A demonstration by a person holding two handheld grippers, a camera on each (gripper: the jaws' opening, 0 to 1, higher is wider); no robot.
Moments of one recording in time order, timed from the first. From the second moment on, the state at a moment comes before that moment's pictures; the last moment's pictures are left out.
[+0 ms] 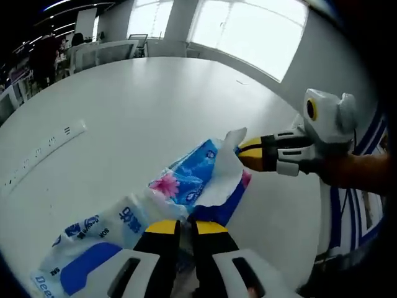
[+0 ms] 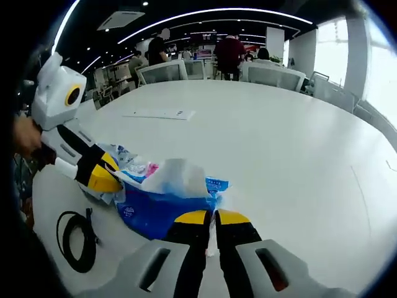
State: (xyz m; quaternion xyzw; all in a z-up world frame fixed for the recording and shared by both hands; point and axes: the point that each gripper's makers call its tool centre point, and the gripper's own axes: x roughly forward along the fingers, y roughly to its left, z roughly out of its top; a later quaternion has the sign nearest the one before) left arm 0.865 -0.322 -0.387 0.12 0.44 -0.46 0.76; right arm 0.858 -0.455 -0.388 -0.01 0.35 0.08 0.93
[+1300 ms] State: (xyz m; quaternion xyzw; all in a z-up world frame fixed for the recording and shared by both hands) left arm 0.818 -0.260 -0.321 0.04 0.33 -0.47 0.82; right arm 0.801 -0.412 -0.338 0.00 0.29 0.12 0.95
